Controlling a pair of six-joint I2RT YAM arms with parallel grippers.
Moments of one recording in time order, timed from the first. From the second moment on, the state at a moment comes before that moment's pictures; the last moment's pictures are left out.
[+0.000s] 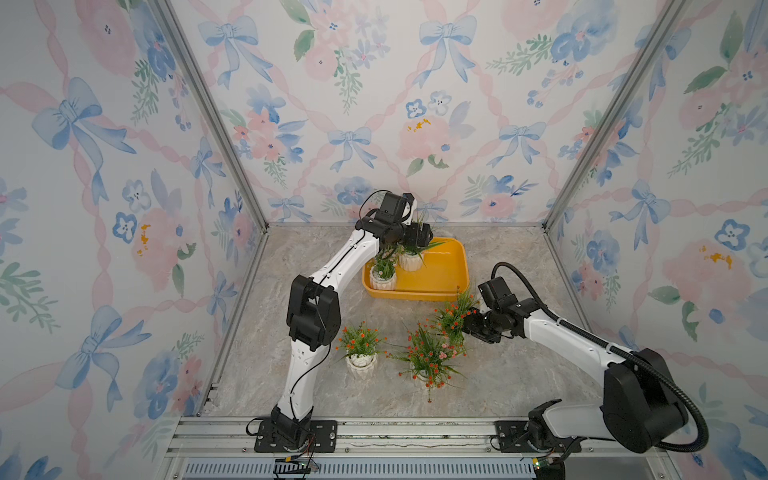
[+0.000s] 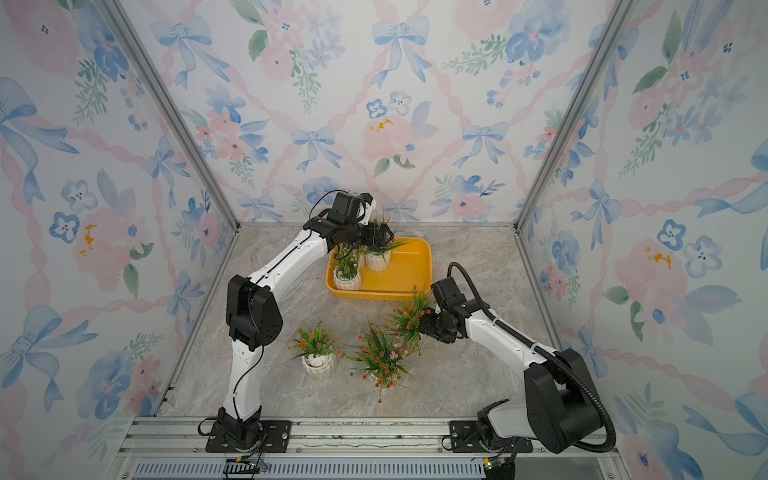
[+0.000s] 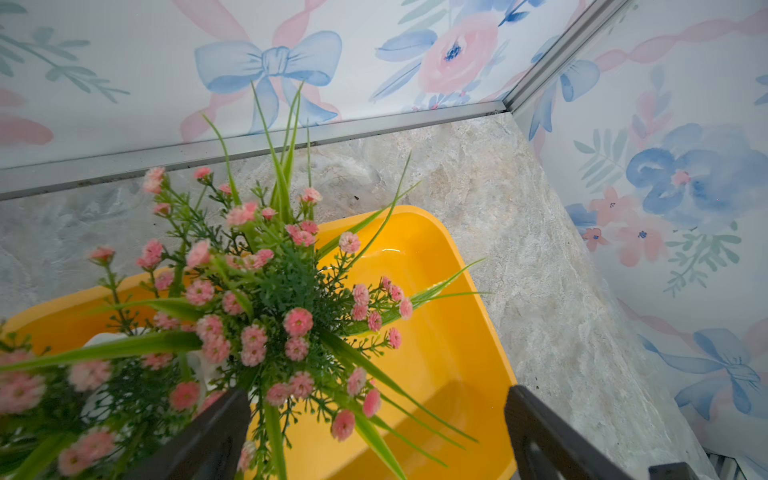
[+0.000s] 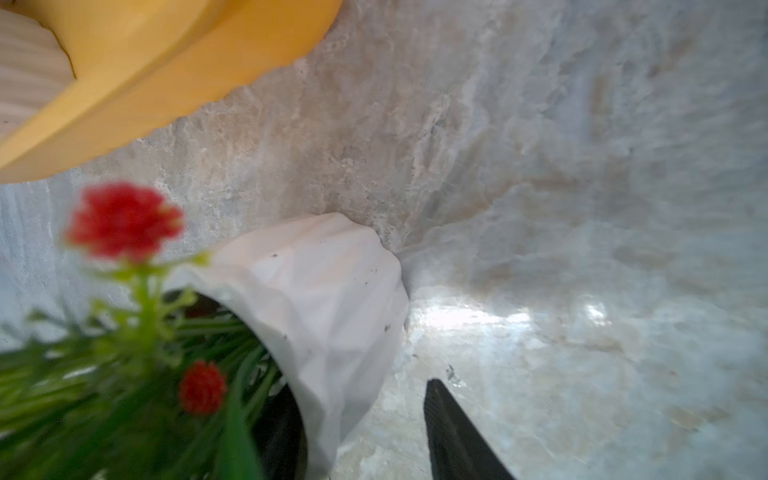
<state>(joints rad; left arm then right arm) -0.50 2.17 2.10 -0.60 0.23 -0.29 0.43 1.54 0.98 -0.61 -0.17 0.73</state>
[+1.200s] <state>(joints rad) -0.39 2.07 2.14 -0.60 0.12 -0.26 0.48 1.61 1.33 -0.83 0.02 0.69</state>
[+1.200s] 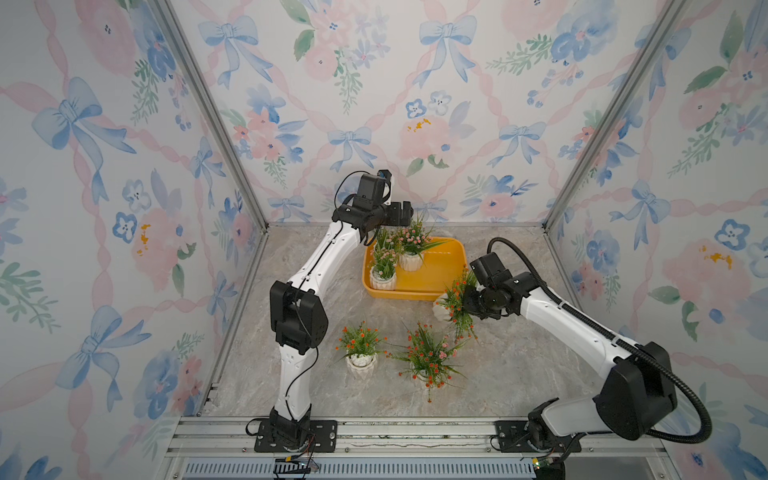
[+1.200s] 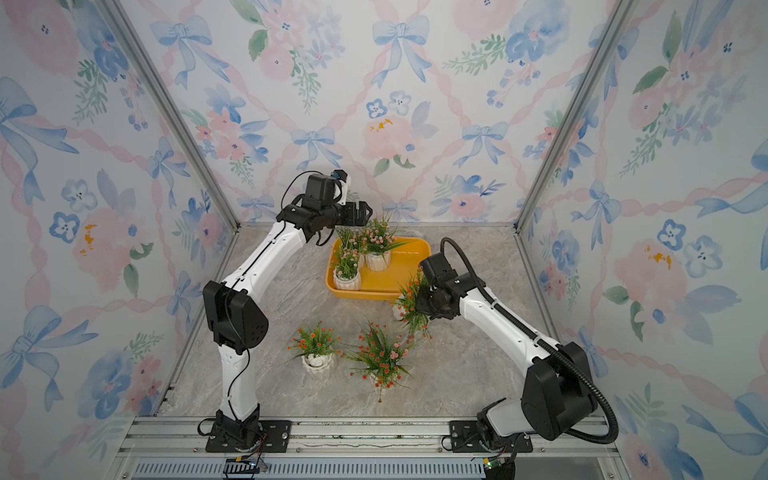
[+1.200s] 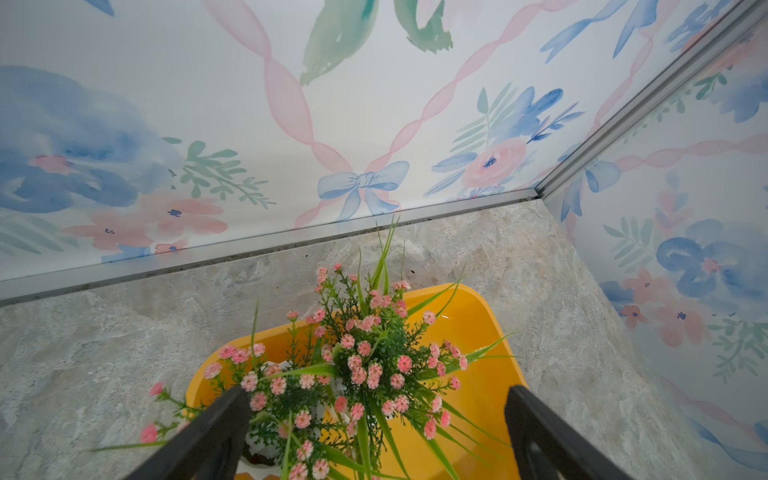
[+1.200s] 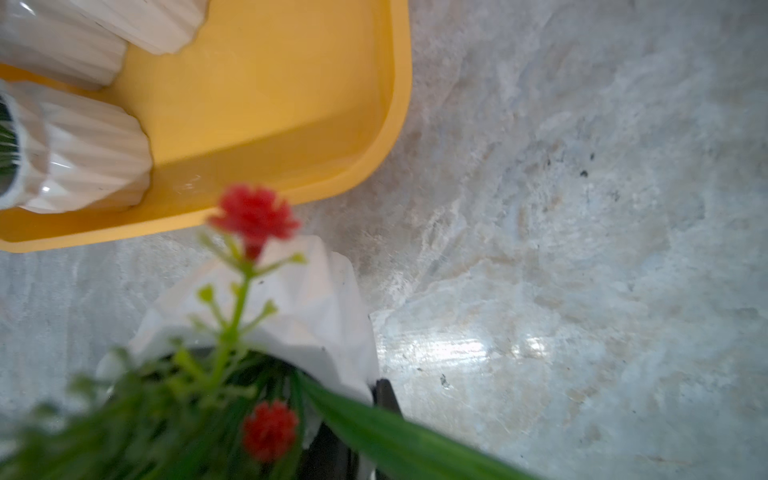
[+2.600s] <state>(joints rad) -0.31 1.87 1.85 -0.54 0.03 -0.25 0.57 2.40 2.22 -1.01 0.09 0.49</state>
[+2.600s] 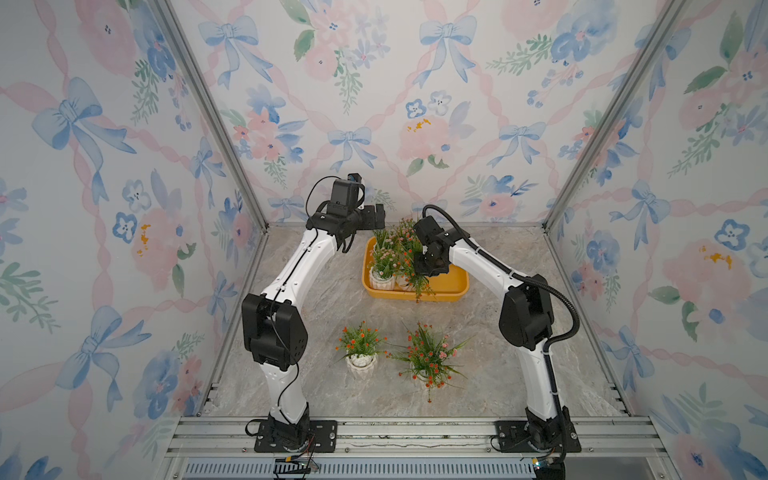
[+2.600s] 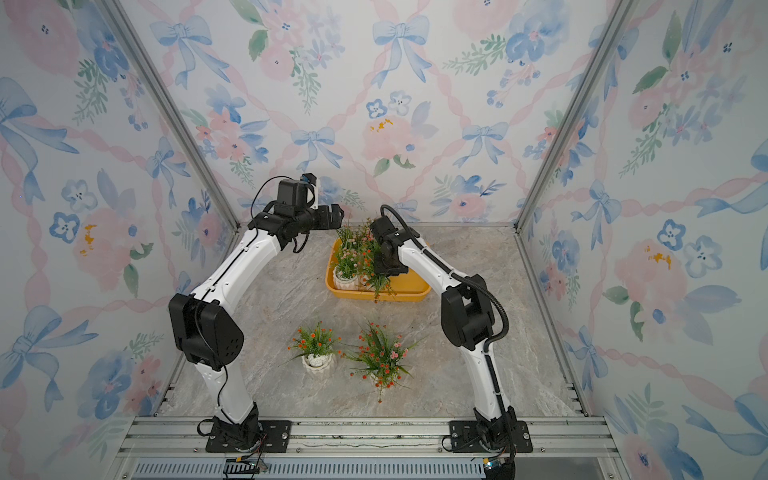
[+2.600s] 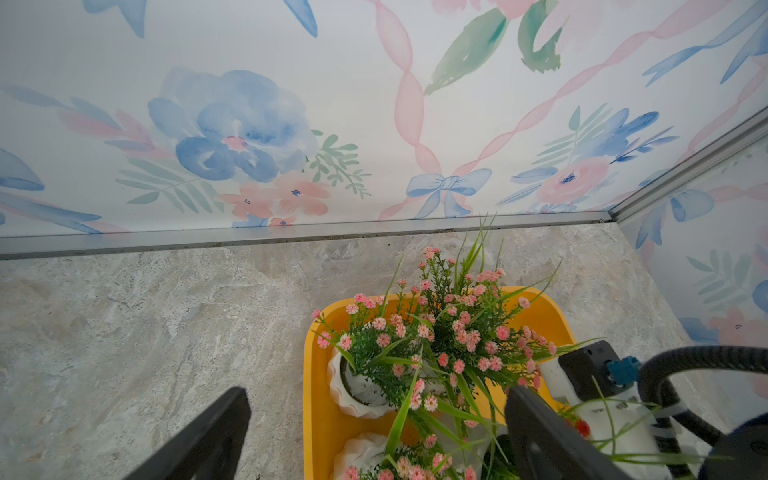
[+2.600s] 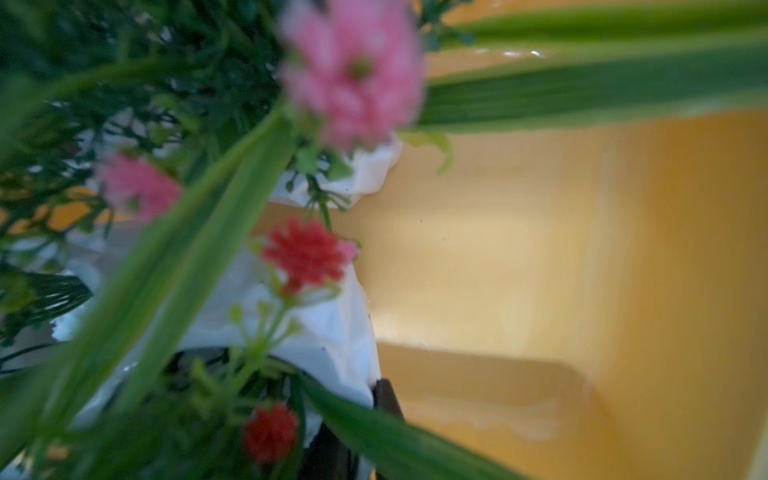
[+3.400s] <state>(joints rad) -0.29 1.79 1.69 -0.49 0.01 -0.27 0.59 2.40 2.24 -1.02 0.15 0.49</state>
